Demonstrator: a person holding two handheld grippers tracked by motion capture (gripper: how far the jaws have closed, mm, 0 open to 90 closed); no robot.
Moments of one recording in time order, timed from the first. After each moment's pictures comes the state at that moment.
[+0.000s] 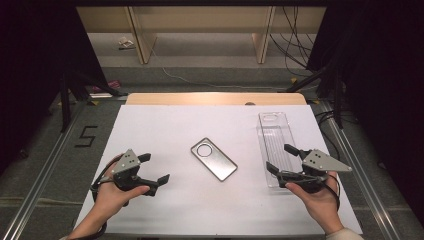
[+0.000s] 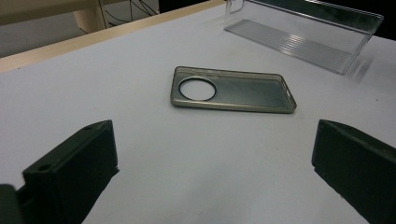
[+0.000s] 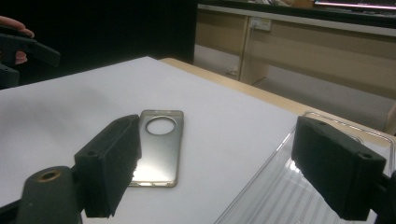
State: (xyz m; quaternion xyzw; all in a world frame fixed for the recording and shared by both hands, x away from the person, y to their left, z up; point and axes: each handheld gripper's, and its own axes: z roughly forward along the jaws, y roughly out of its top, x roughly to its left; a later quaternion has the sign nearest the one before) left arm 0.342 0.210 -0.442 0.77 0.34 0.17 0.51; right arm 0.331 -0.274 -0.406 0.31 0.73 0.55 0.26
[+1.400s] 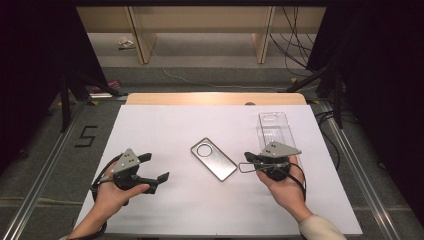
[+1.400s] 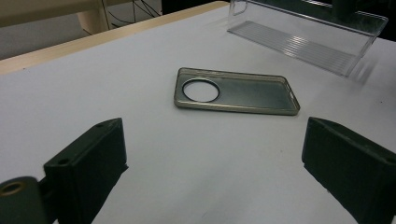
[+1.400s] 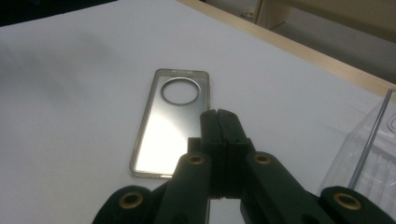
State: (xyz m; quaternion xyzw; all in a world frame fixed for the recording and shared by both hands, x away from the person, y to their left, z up) left arm 0.343 0.211 -0.442 0.77 0.34 0.17 0.51; right arm 0.364 -0.198 -0.416 0.32 0.81 0.44 0.22
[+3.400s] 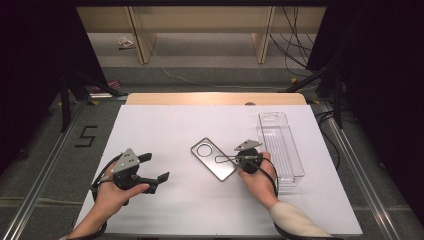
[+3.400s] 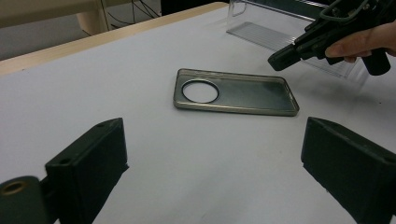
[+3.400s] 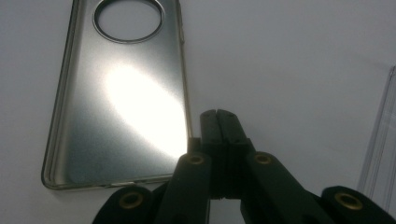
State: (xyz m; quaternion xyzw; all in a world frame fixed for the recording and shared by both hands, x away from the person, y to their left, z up) left arm 0.343 0.211 -0.442 0.77 0.34 0.17 0.51; right arm 0.410 -0.150 -0.472 0.41 0.84 0.29 0.22
